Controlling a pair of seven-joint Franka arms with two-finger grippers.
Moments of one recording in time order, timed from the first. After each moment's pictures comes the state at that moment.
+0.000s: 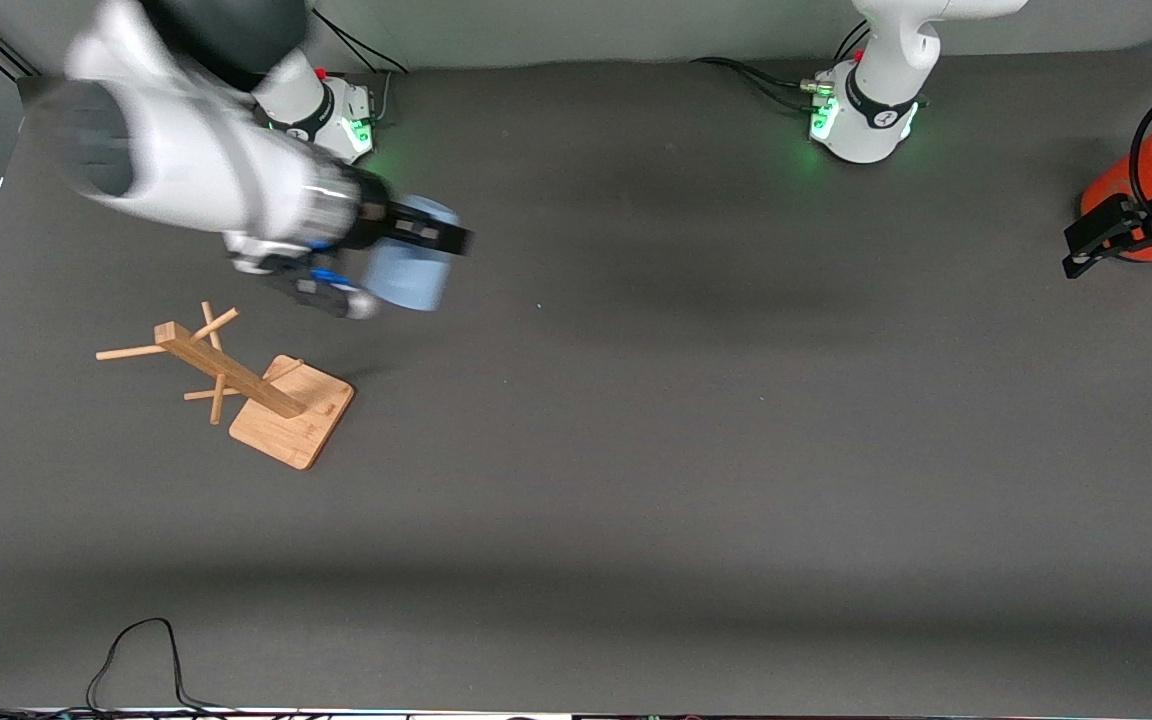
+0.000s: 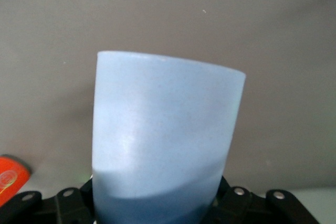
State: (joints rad) left arm -0.06 -0.09 0.06 -1.67 0.03 1.64 0.01; right arm 0.62 0.26 -0.09 -1.46 0.44 1.62 0.91
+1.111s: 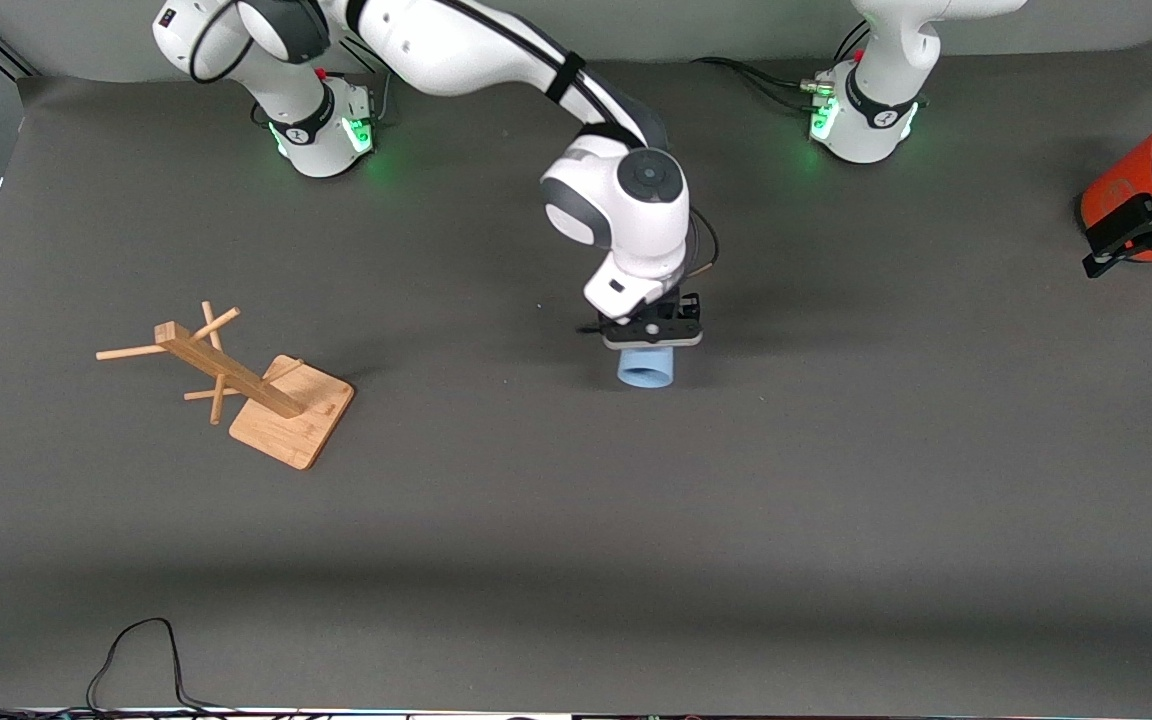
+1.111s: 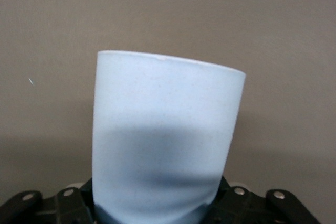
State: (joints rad) left arm -0.03 -0.09 0.05 -1.67 0.03 1.64 0.01; right arm 0.99 0.86 -0.09 -1.23 -0.05 2.18 0.76
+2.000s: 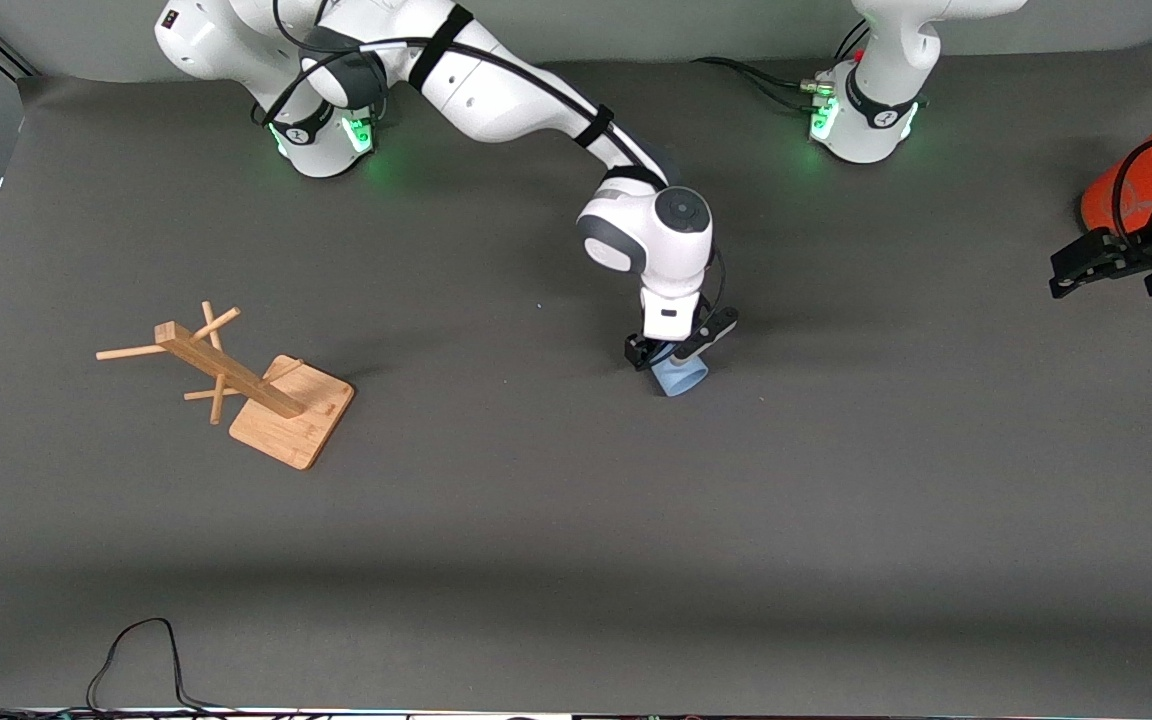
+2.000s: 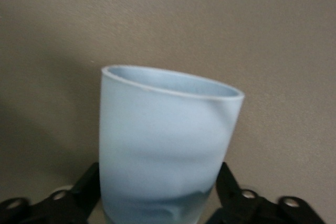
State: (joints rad) left arm -0.04 -0.03 0.04 -1.68 0.03 1.64 0.01; right arm 1.05 1.07 -0.10 -1.08 -0.09 2.20 0.39
